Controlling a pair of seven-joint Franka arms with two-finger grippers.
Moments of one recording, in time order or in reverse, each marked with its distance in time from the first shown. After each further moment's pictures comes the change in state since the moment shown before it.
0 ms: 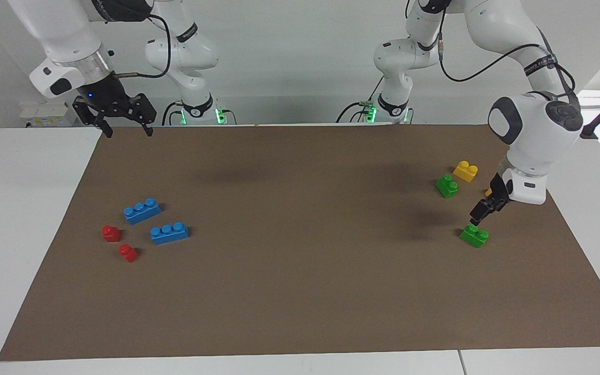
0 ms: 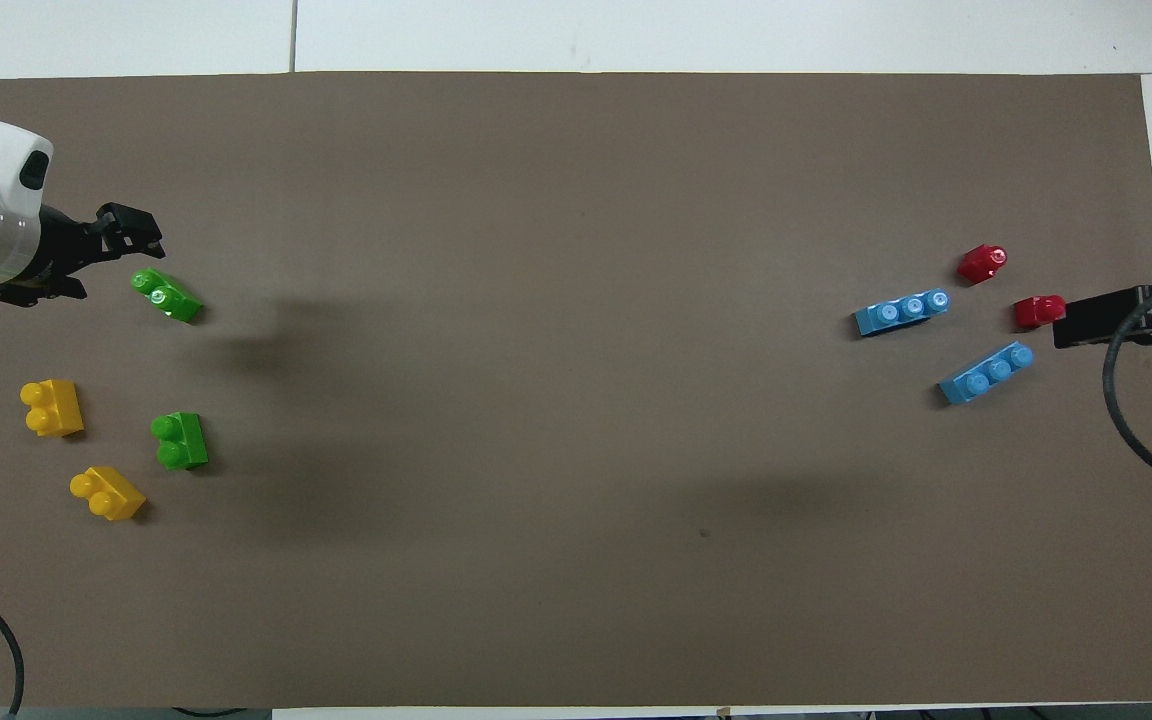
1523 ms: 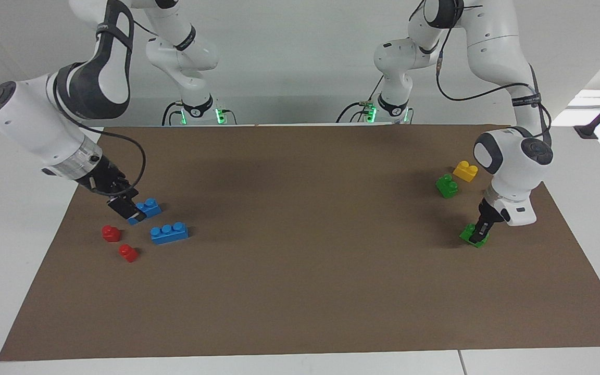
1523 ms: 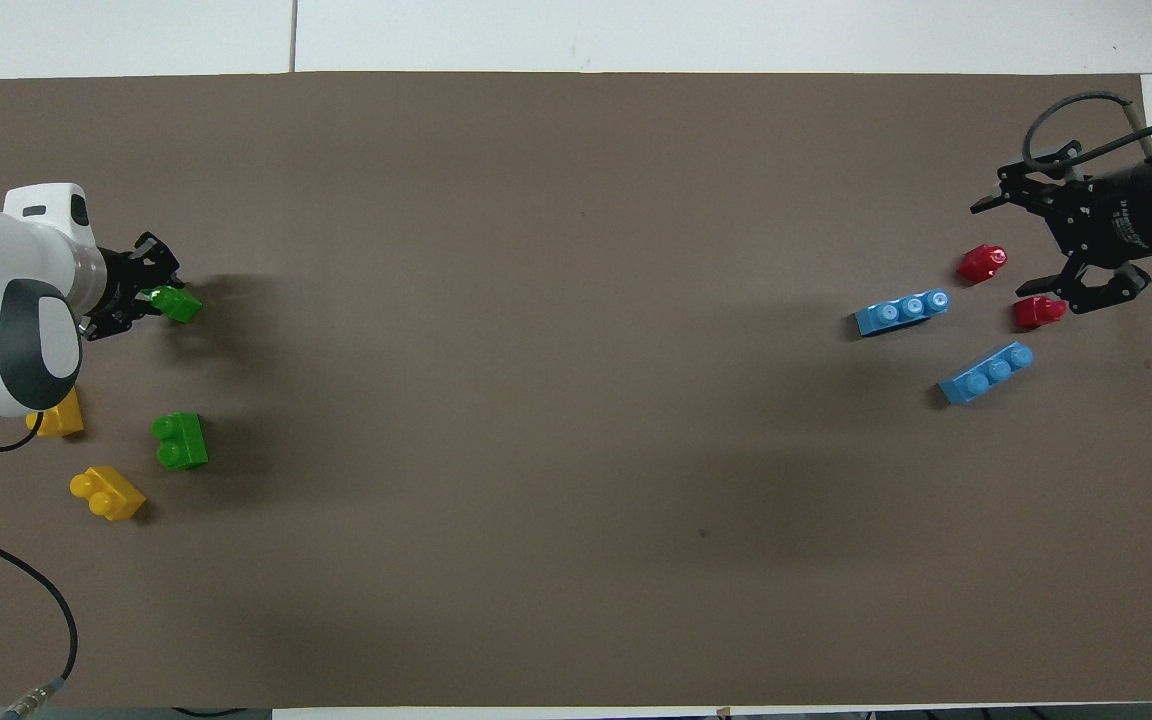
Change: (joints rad) left arm 0.033 0.154 0.015 -0.153 -0.001 0.342 -0.391; right arm -0.088 0.276 0.005 0.001 0.278 0.290 0.736
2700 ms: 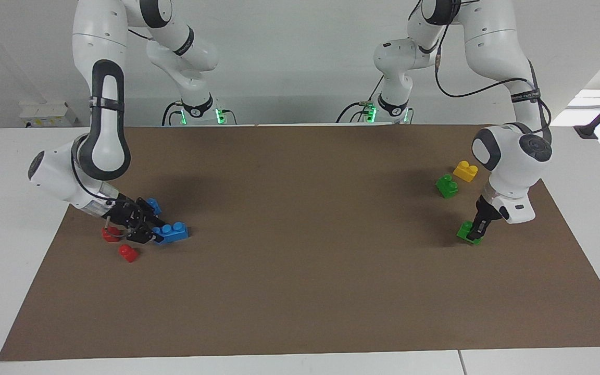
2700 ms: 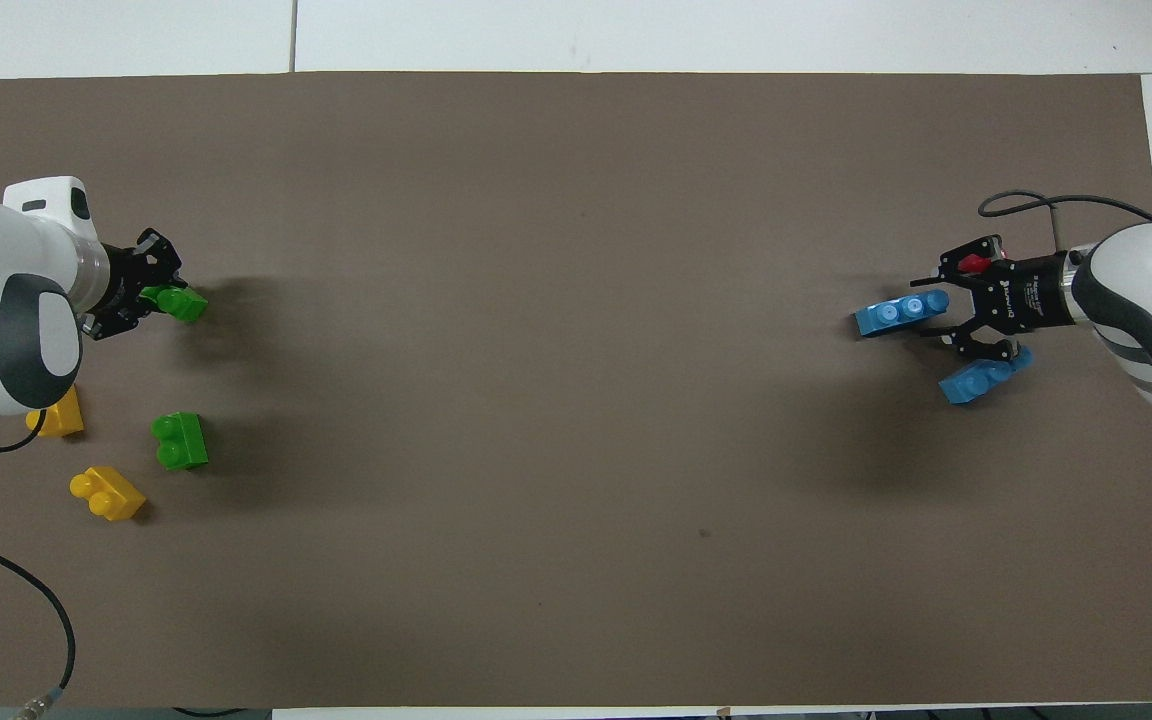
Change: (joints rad) left arm -0.023 -0.027 0.004 0.009 0.001 -0.041 -0.064; right arm -0.091 0.183 -0.016 -0.266 0.365 0.271 -0.049
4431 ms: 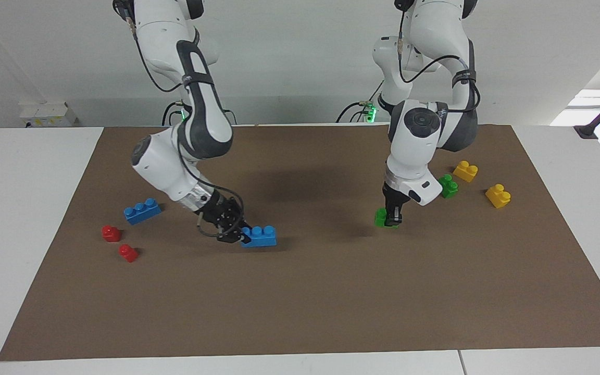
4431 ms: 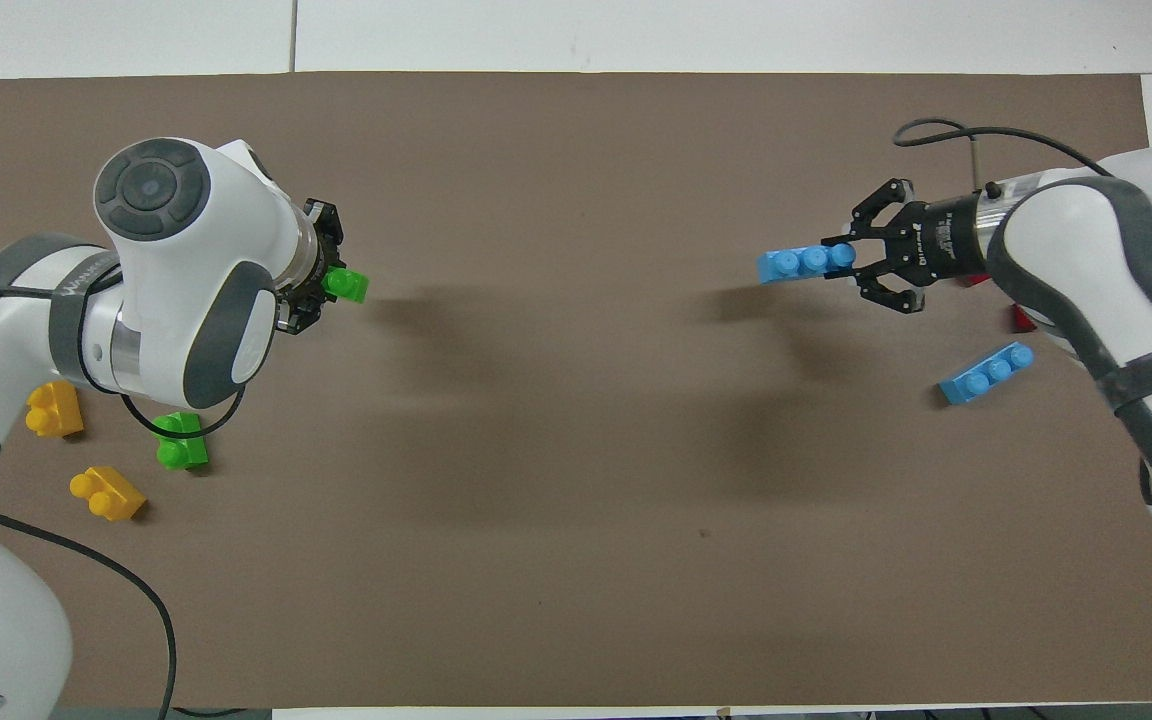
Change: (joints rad) left arm -0.345 -0.068 0.001 0.115 0.057 -0.212 -0.706; right arm 0.159 -0.044 -0.015 0.106 0.042 -0.055 0.267
